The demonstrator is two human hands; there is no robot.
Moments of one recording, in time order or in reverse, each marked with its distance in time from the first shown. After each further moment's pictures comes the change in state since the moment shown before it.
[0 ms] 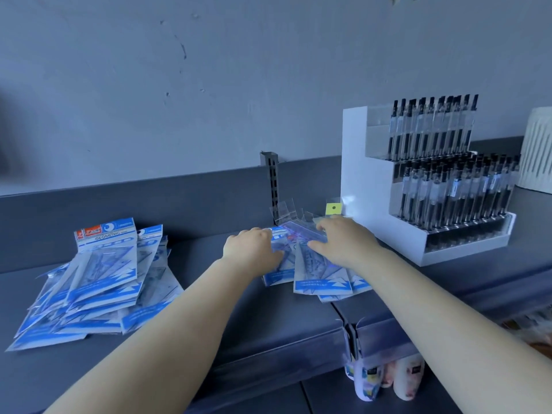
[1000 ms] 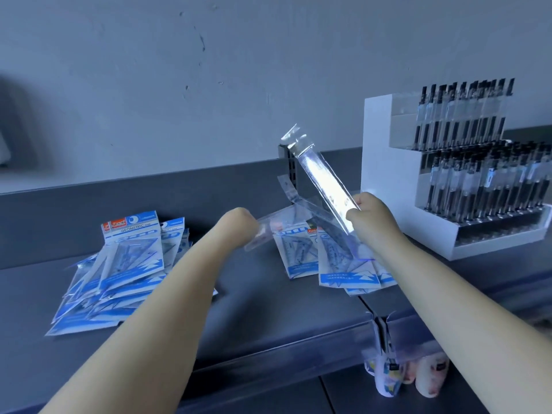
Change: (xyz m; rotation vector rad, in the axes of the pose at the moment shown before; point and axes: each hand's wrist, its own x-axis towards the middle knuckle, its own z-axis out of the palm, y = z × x) left_hand 0.003 -0.047 -0.037 -0.501 -0.044 -0.267; right_hand -0.004 -0.019 -0.009 0.879 0.243 0.260
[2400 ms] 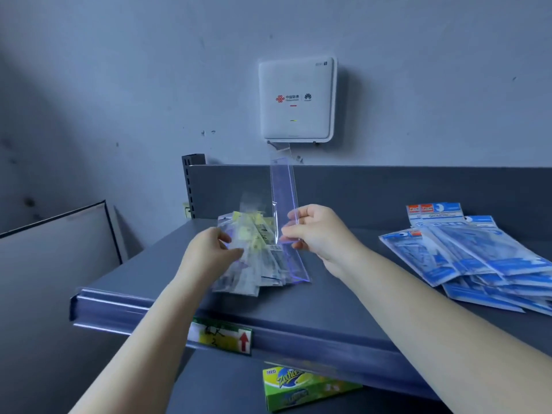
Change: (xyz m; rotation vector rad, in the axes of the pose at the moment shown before) left_hand -0.177 -0.457 -0.249 -0.127 0.548 -0.310; right_hand -0.238 -0.280 0.412 0.471 -0.804 -0.080
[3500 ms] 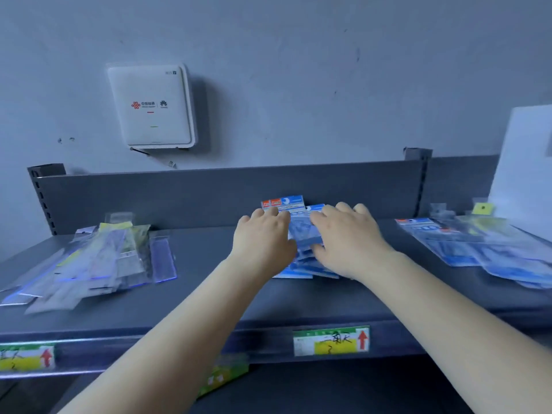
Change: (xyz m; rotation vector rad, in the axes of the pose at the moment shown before) left_hand -0.105 0.238 0.156 0.503 -0.043 0.722; right_hand -0.113 0.011 -0.241 -1.635 0.275 -0.268
